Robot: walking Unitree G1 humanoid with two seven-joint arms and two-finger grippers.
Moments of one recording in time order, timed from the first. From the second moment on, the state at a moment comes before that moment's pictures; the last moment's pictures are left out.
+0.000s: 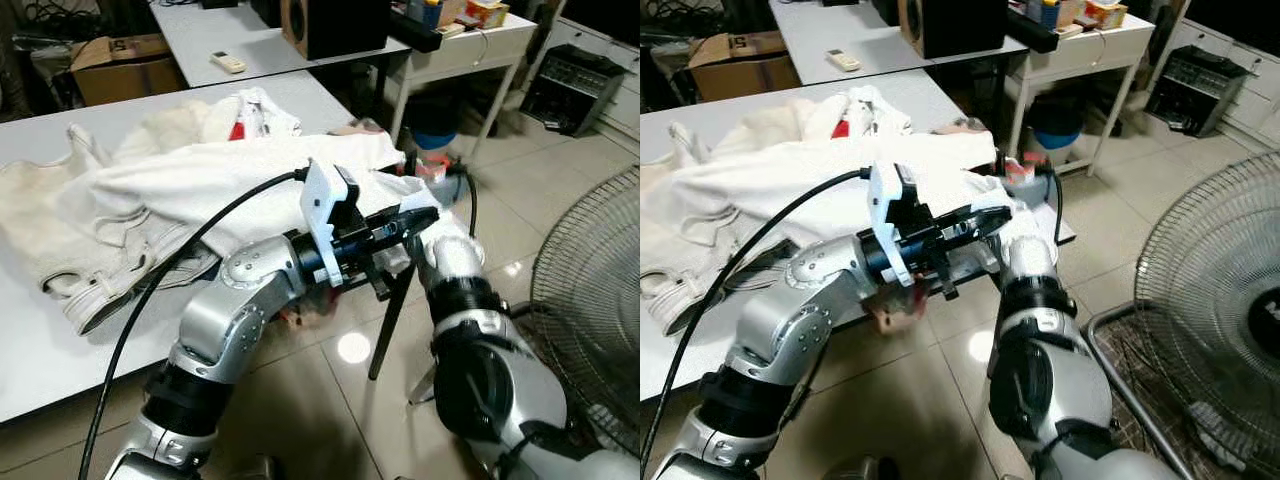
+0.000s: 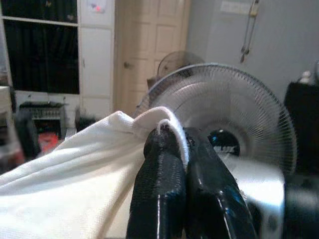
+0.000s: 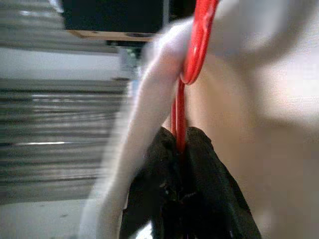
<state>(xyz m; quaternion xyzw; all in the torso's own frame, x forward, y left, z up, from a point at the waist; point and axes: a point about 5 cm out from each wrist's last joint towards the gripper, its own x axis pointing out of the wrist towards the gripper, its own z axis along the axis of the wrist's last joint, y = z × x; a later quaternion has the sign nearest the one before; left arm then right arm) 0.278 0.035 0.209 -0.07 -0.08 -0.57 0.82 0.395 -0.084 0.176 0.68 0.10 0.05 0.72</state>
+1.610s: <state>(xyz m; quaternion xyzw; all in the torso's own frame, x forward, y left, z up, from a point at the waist) 0.264 0.174 0.215 0.01 0.00 -0.49 0.87 0.374 -0.087 0.215 0.59 0.07 0.19 0.78</state>
